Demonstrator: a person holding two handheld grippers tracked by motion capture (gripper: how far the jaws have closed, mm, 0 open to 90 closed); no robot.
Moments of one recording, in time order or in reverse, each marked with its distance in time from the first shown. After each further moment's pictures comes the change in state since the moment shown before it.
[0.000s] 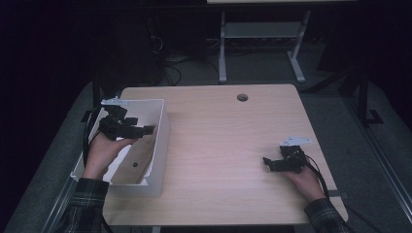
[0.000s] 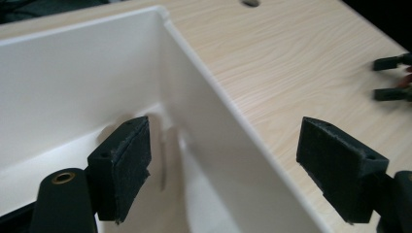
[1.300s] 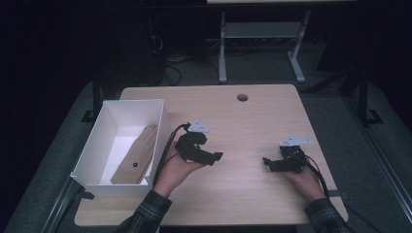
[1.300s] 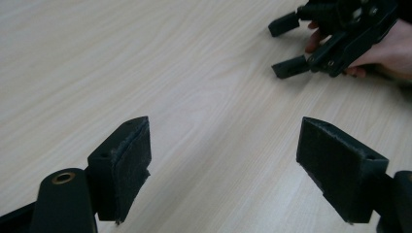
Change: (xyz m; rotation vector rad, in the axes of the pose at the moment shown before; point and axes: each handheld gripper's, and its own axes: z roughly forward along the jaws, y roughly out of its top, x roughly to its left) left arm -0.148 -0.012 0.123 0.072 -0.181 0.228; right arm 0.000 0.000 0.000 0.002 0.004 -0.003
